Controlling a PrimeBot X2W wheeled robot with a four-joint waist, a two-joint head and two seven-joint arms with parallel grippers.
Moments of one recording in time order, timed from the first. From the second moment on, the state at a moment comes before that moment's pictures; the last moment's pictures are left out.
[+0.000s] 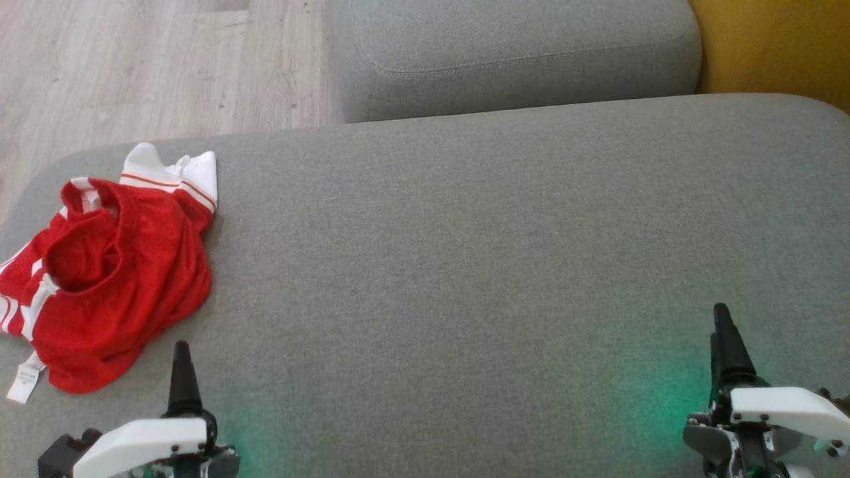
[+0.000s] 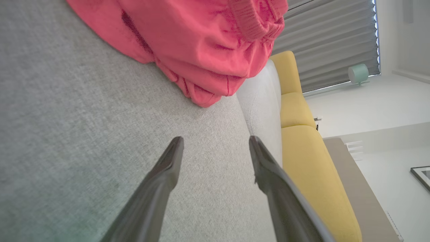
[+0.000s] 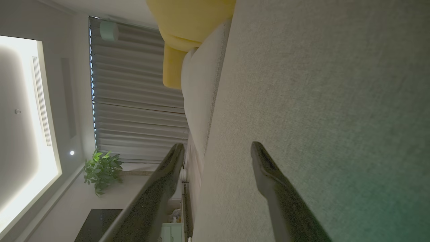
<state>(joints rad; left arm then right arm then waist) 0.00 0.04 0.02 0.29 -1.29 -0.05 0.02 -0.01 -0.04 -0.06 0.35 1.38 0.13 0.03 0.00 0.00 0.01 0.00</state>
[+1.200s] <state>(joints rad) -0.02 0.04 -0.06 0.20 -0.82 0.04 -0.08 -0.03 -0.04 0.08 0.31 0.78 0.13 -0.07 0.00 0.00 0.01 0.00</state>
